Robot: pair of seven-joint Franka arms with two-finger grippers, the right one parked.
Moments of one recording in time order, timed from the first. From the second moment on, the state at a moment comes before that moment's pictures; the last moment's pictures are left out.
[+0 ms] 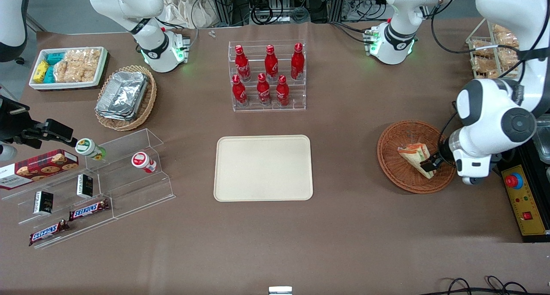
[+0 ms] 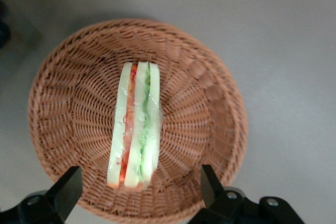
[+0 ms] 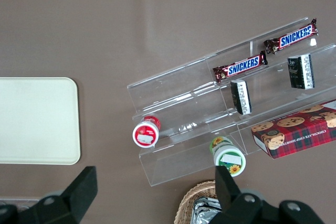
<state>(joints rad) 0.03 0.24 -0.06 -2.03 0.02 2.17 -0.79</state>
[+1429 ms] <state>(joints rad) 0.03 0.33 -0.07 -1.98 0.02 2.17 -0.93</state>
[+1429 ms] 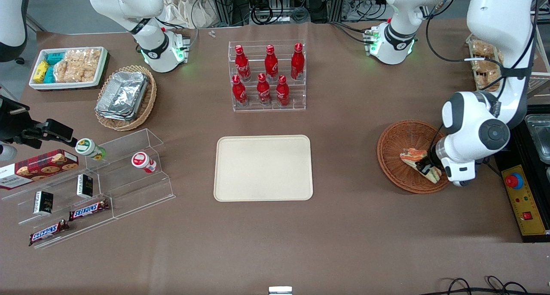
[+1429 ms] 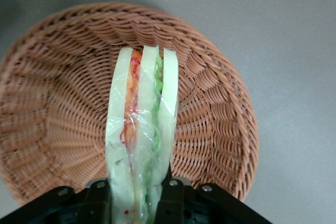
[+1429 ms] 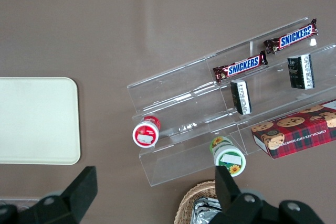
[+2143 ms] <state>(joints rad) 0.03 0.31 -0.23 -1.42 0.02 1.66 -0.81</state>
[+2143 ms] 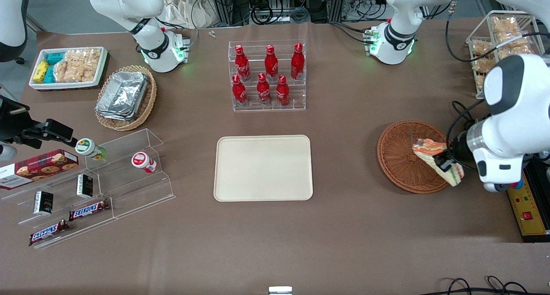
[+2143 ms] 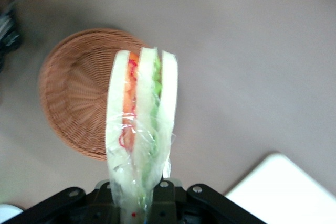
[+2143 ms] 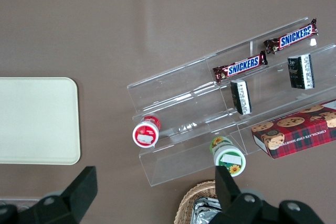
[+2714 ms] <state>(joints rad) -0.04 0.52 -0.52 -1.40 0.02 1.87 -0.77</state>
